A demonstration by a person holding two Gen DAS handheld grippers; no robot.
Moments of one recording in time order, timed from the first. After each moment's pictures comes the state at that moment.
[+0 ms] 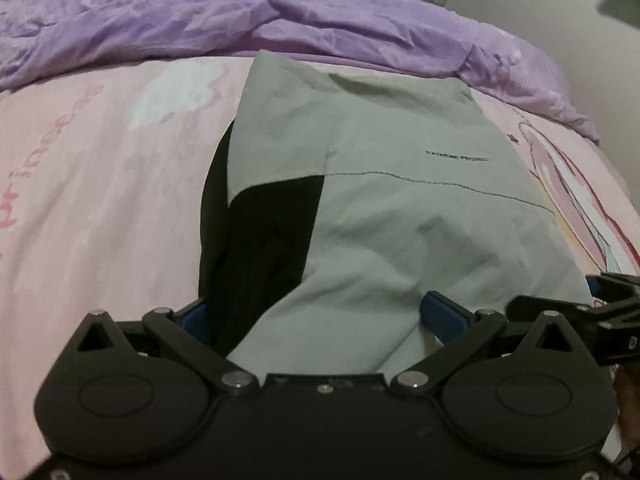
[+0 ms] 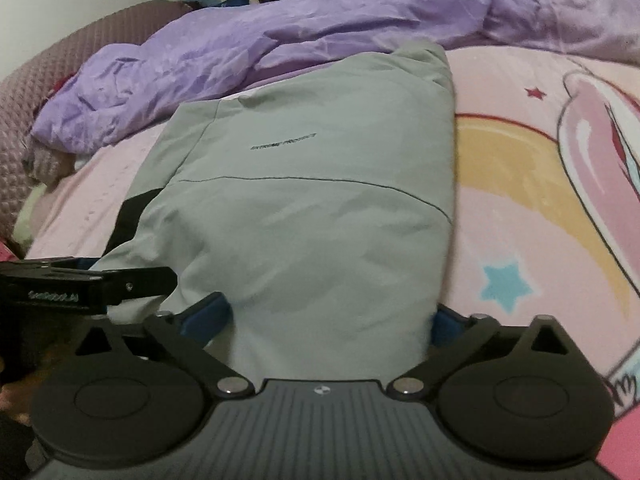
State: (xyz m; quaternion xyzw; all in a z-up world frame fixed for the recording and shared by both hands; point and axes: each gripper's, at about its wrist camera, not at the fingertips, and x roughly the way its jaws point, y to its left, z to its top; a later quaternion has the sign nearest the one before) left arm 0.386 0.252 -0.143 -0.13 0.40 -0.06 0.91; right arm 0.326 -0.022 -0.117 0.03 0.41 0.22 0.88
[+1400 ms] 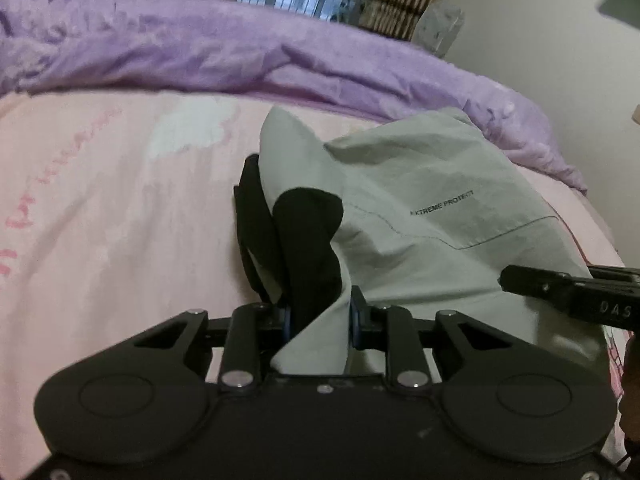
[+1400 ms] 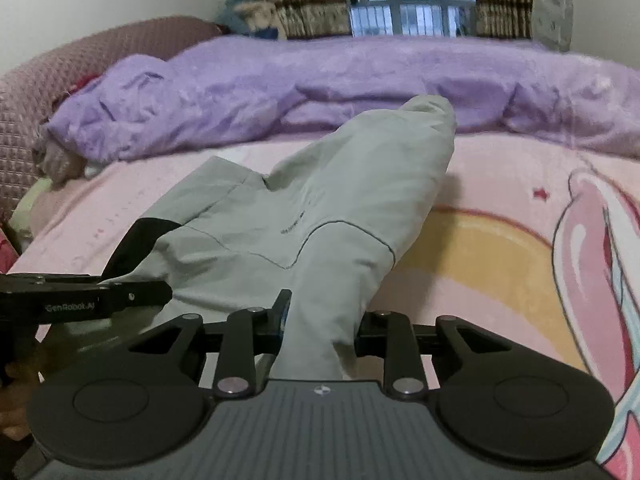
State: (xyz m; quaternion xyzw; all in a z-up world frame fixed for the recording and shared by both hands) left arm 0.367 0.265 -0.132 -0.17 0.34 -0.06 0.92; right arm 0.324 -0.012 -0.078 -0.03 0.34 0.24 0.91
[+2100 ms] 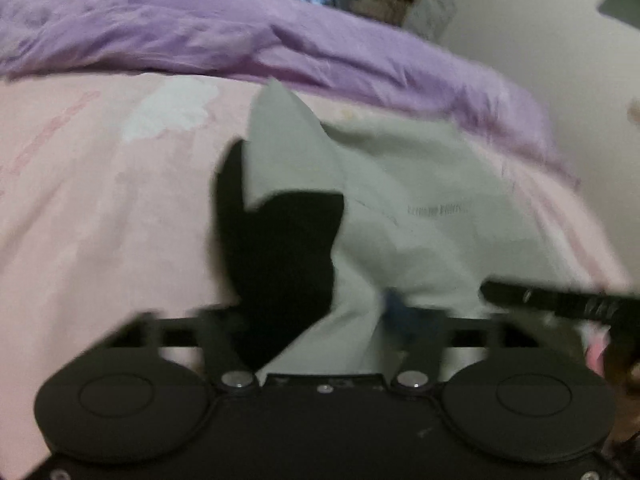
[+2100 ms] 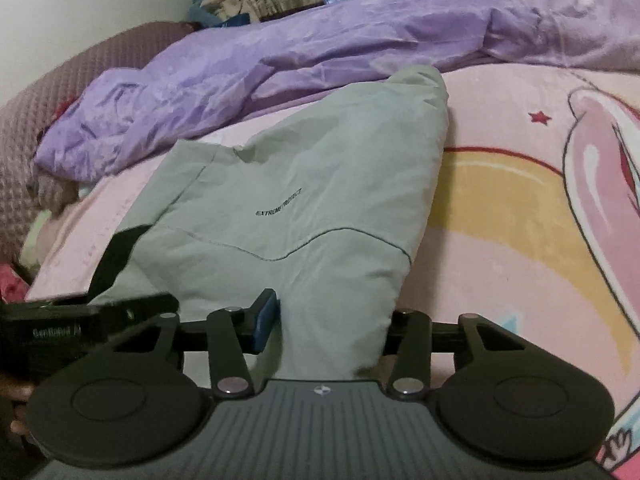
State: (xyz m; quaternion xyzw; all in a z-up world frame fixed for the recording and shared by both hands) left arm 0.384 0.271 -0.138 -0.21 0.34 -0.07 0.91; right arm 0.347 -0.035 -0.105 0.06 0.40 0.24 0.89
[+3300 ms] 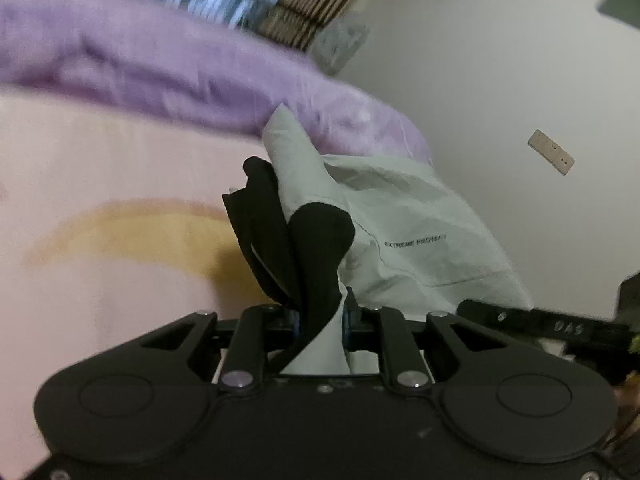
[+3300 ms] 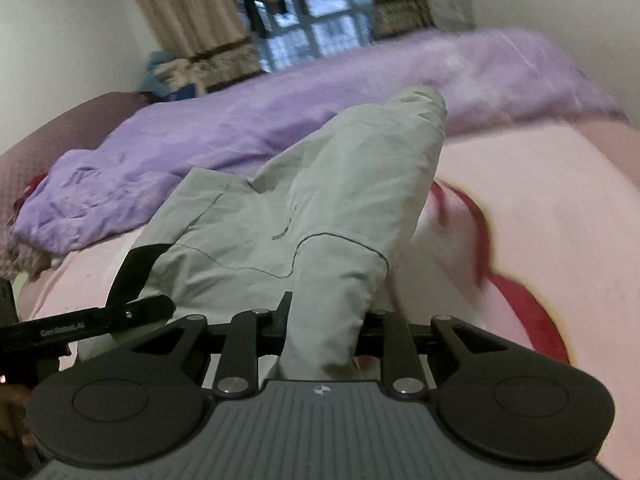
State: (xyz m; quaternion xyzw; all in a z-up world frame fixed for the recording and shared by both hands) left arm 0.424 0.065 -0.091 -0.26 0.29 -0.21 0.90; right arm 0.330 -0.262 -0.029 0.10 0.34 0.16 0.92
